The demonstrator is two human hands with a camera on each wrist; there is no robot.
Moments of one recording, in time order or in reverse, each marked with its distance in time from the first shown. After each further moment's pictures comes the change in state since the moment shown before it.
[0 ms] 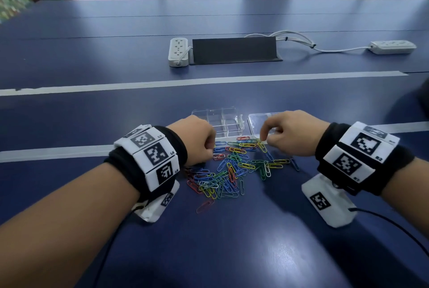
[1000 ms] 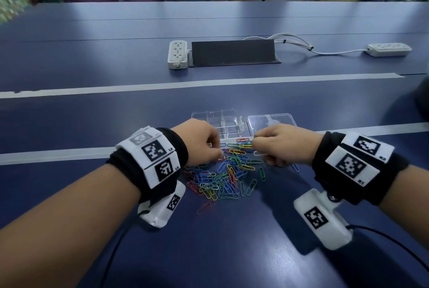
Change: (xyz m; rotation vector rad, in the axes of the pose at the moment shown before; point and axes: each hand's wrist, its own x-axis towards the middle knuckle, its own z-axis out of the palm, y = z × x) left_hand 0.000 0.005 -0.001 -0.123 0.001 -0.053; right_hand -0.004 -0.011 0.013 0.360 -0.194 0.056
